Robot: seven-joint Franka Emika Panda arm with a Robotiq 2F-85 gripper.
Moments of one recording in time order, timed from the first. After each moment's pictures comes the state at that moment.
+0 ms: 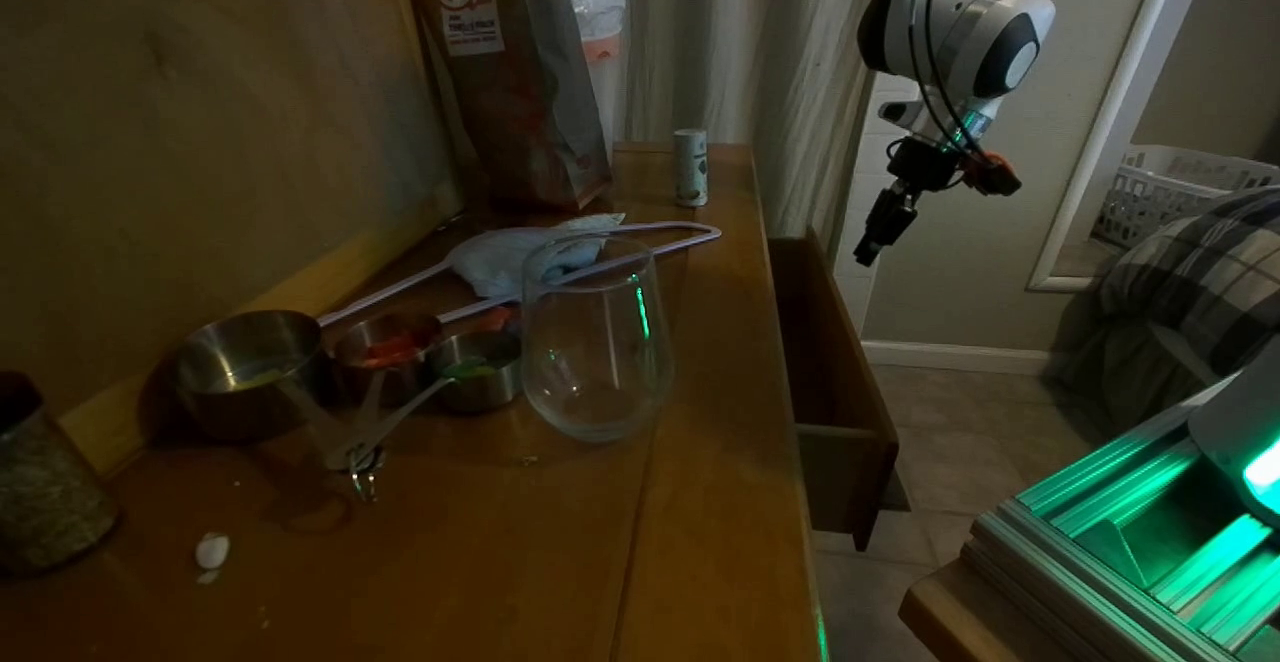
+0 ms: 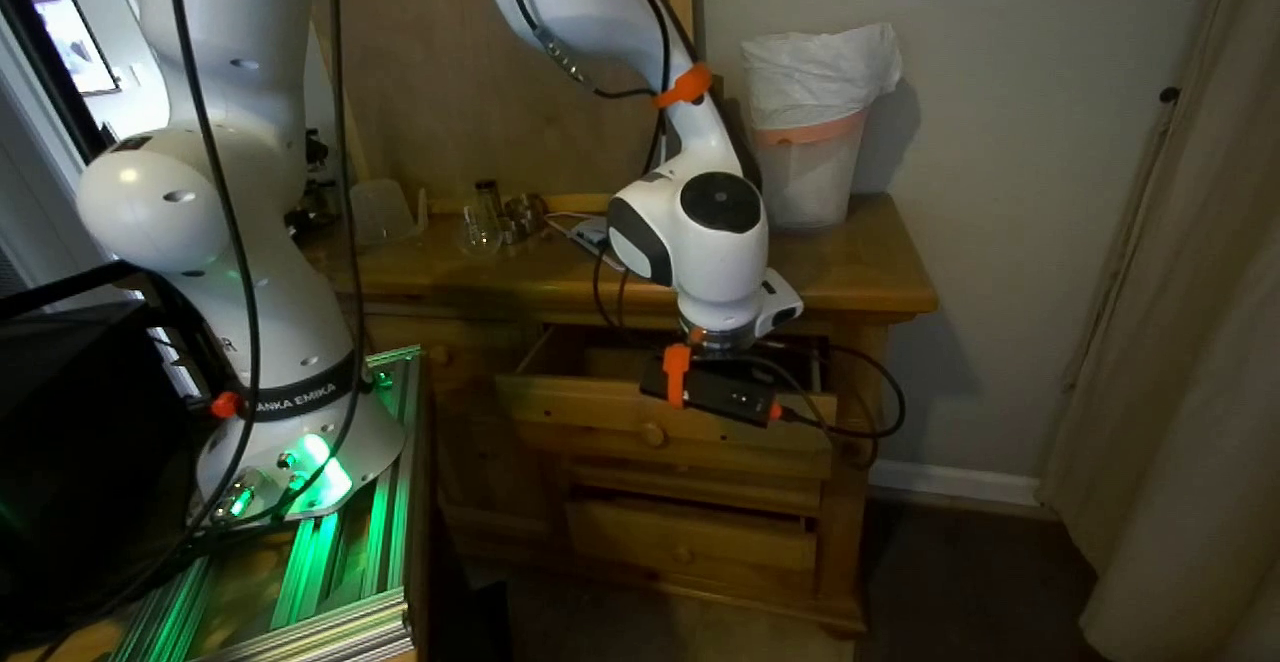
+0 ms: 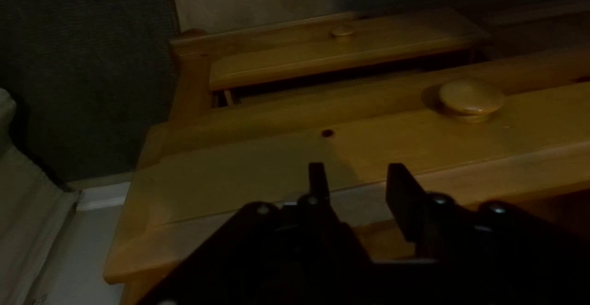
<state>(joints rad) -0.06 0.45 -0.15 -2.38 1.10 2.66 -2.05</state>
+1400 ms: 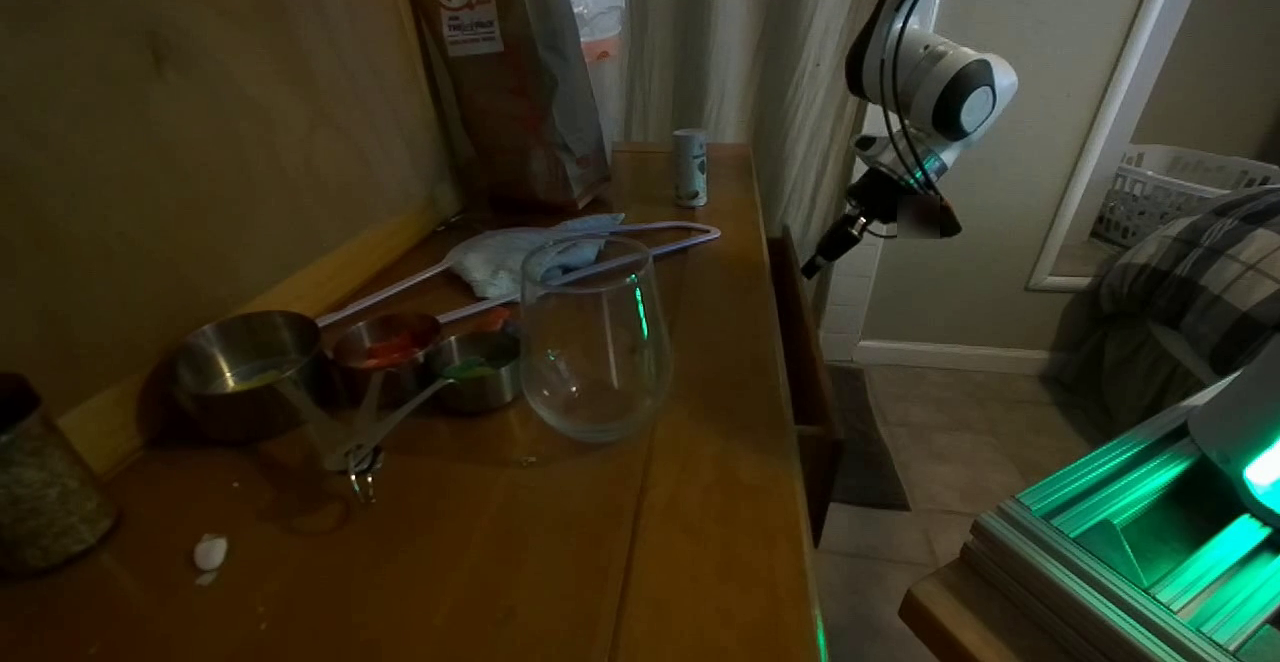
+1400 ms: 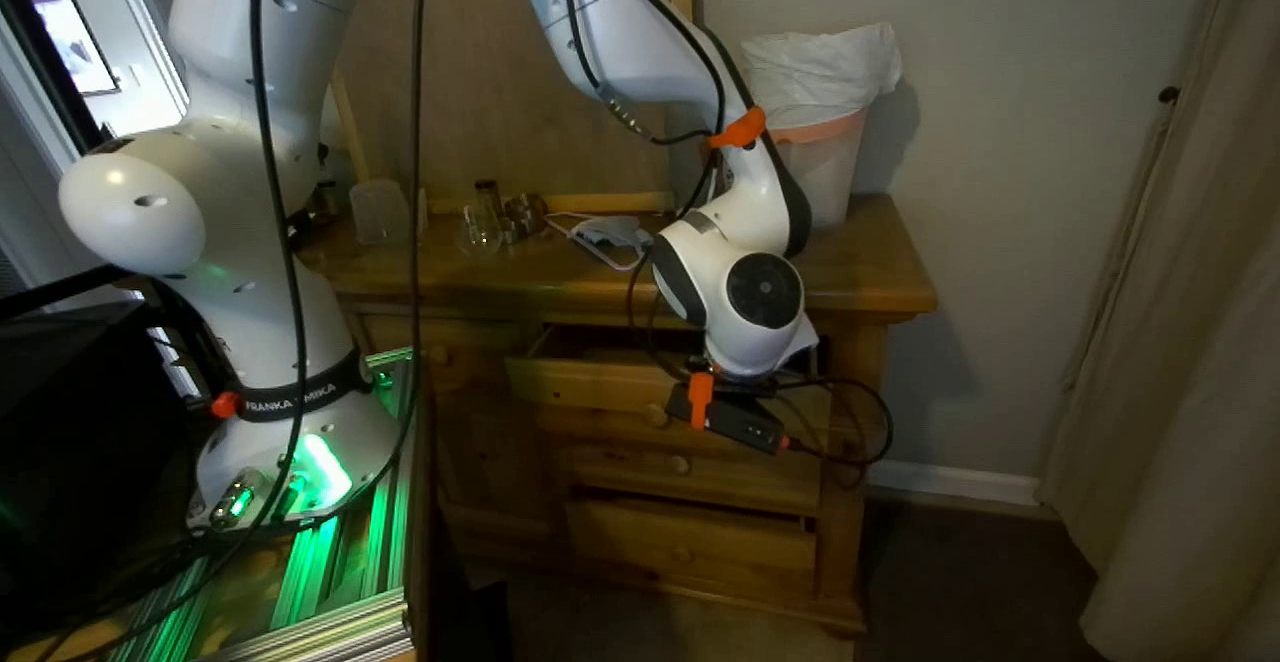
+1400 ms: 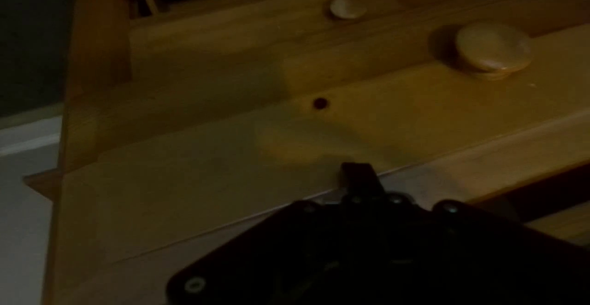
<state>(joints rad) -0.20 0.64 -0.02 -2.19 1.26 2.41 -2.17</state>
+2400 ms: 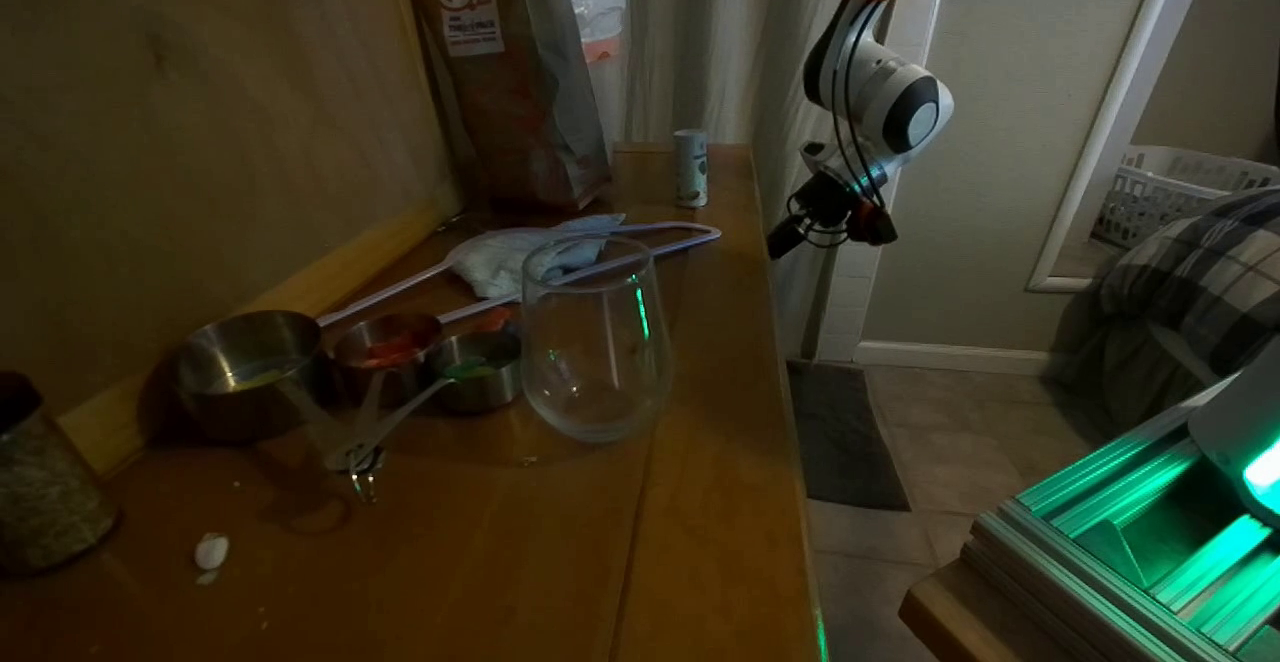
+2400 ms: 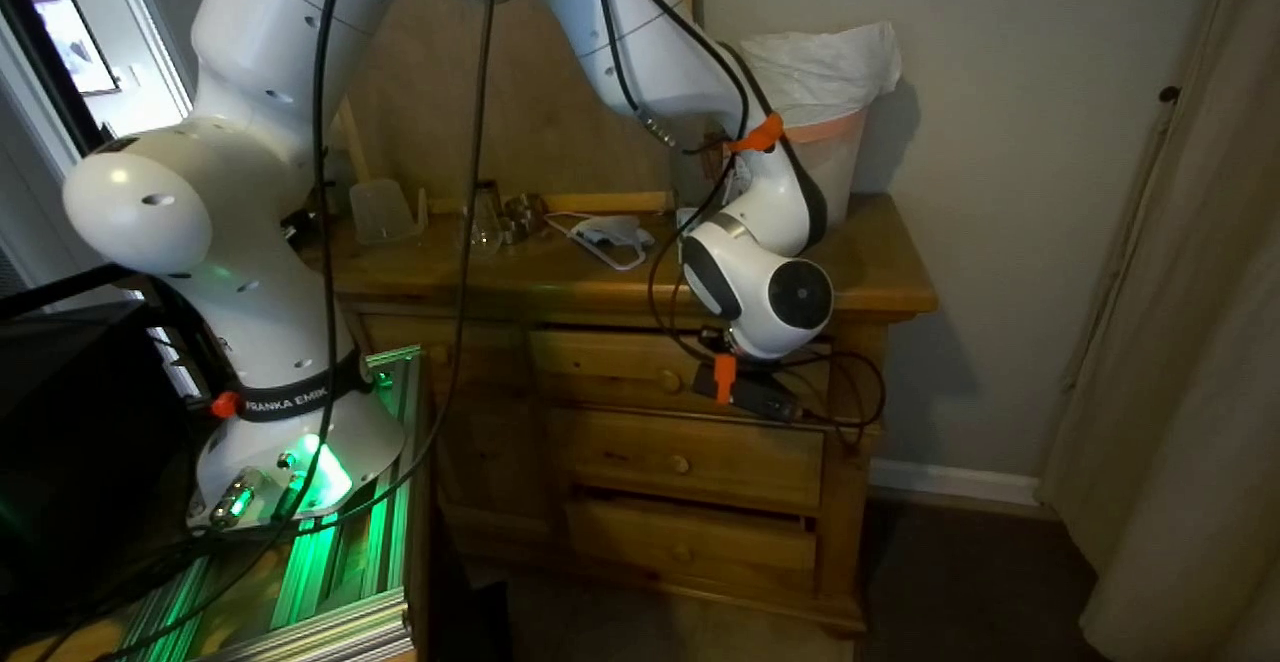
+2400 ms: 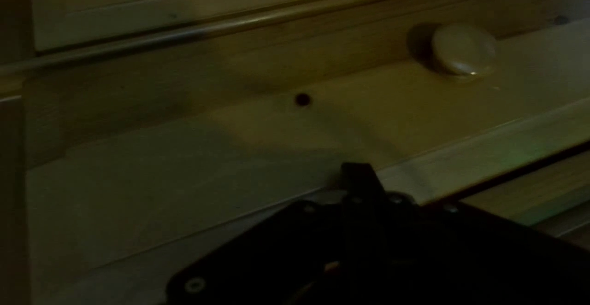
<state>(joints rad) -0.17 0.74 0.01 -2.02 1.26 2.27 -2.15</state>
